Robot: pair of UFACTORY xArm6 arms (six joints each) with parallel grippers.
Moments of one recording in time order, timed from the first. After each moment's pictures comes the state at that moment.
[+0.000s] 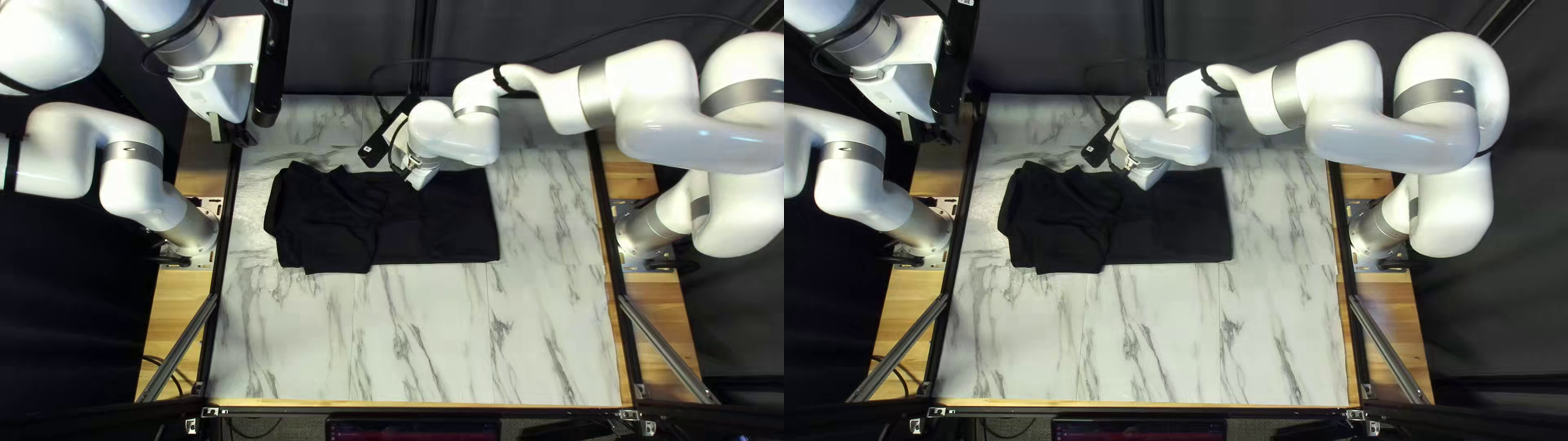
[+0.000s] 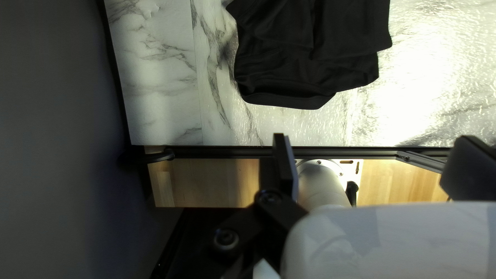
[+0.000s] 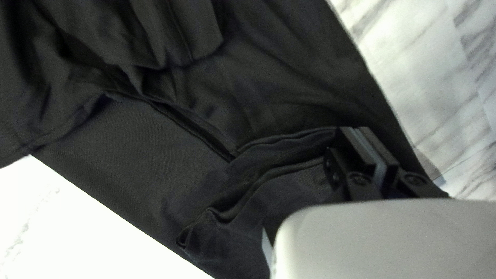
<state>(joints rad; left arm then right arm) 0.16 -0.78 -1.05 0.04 1.70 0.18 -0.14 0.38 -1.26 -0.18 0.89 0.62</state>
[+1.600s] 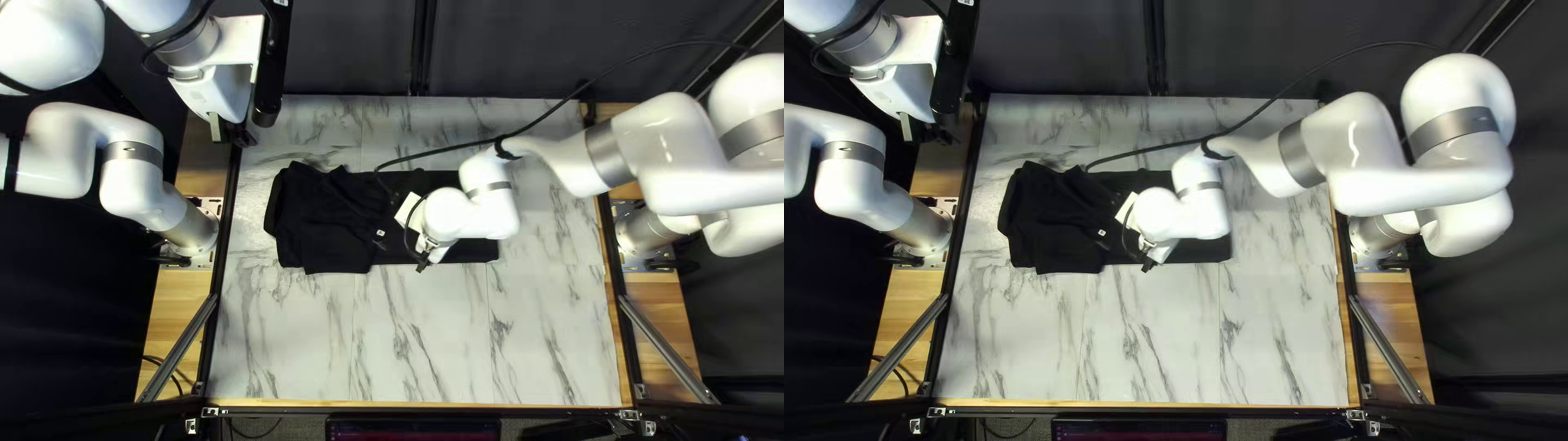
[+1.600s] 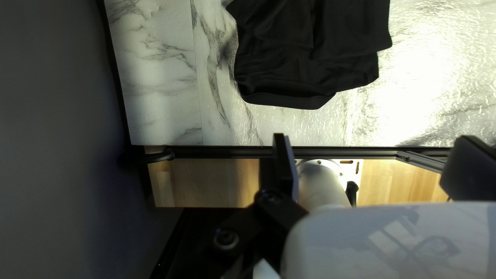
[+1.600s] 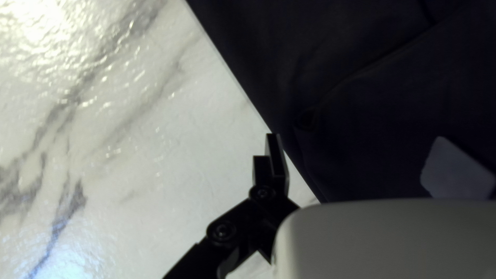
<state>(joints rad) 0.16 -0.78 -1.05 0.04 1.70 0.18 0.13 0.37 -1.13 -0.13 0.84 0.77</state>
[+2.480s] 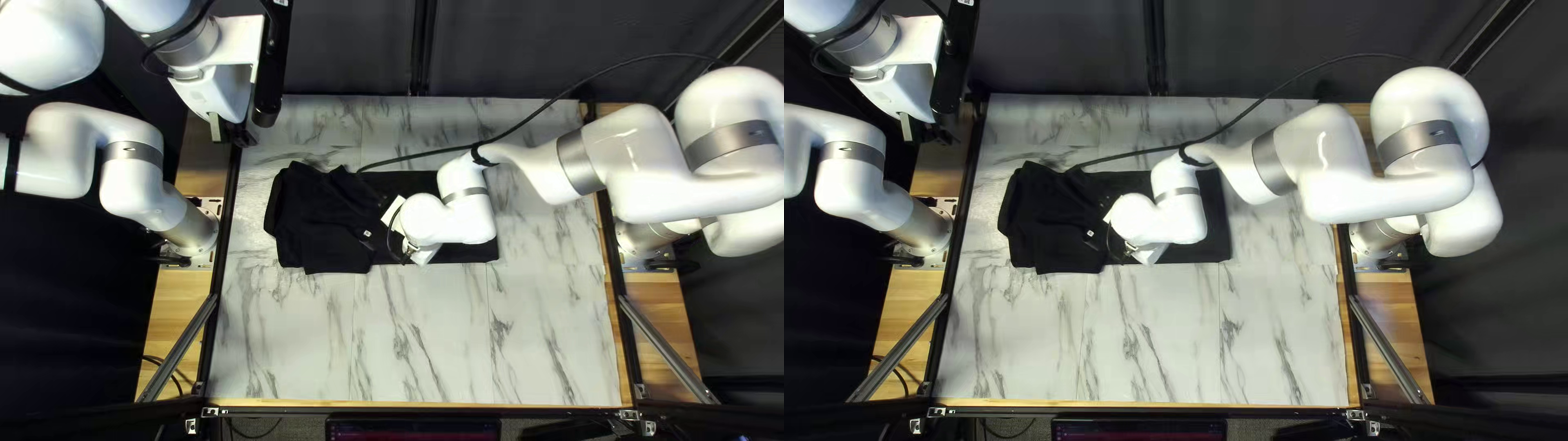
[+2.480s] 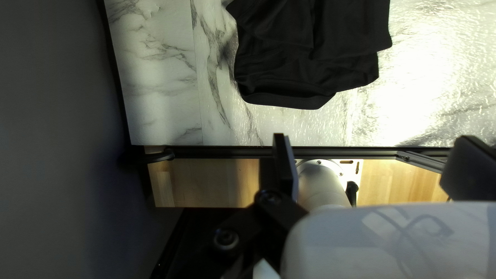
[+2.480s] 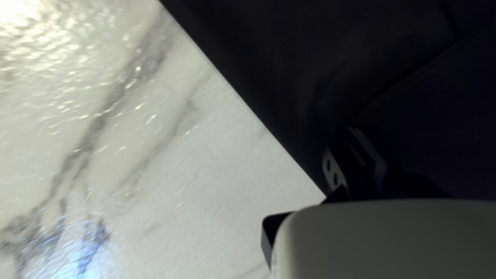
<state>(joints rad) 0.16 -0.78 -1.05 0.04 1.70 0.18 0.14 0.44 -1.27 -0.12 0.96 0.82</state>
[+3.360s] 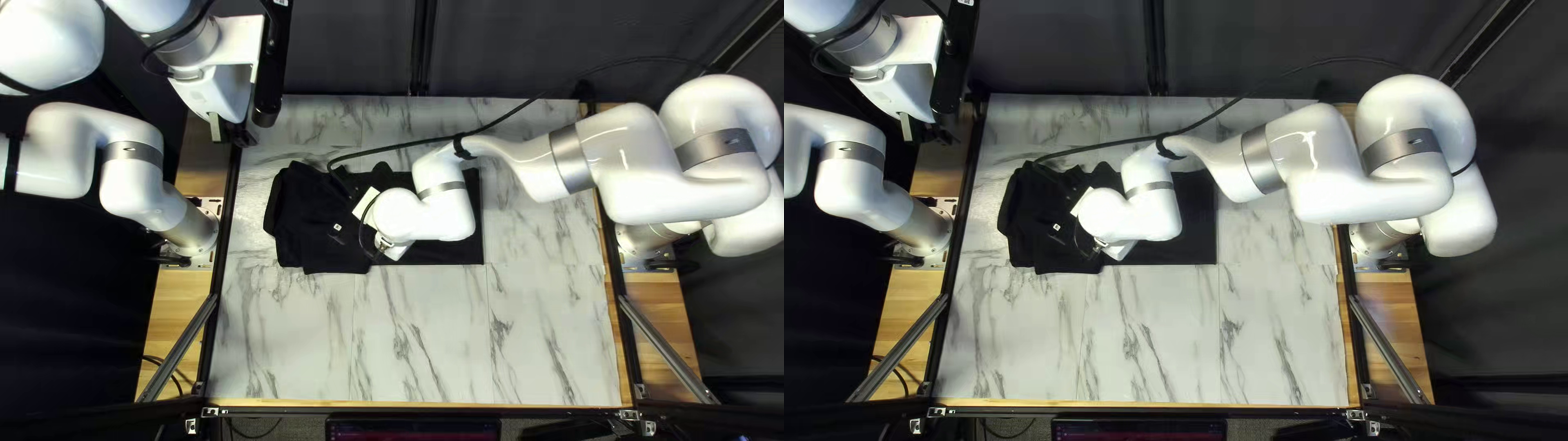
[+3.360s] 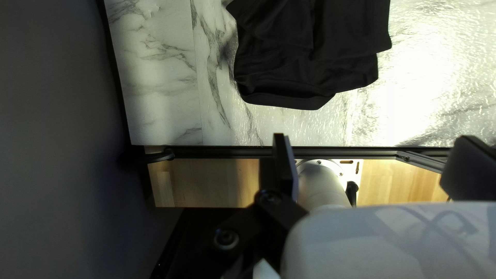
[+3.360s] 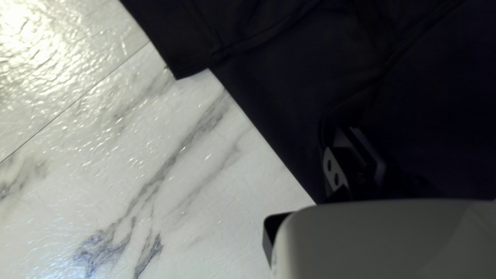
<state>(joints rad) 0.16 -0.78 -1.05 0.04 1.70 0.18 0.14 0.55 -1.51 -0.17 1.04 0.81</state>
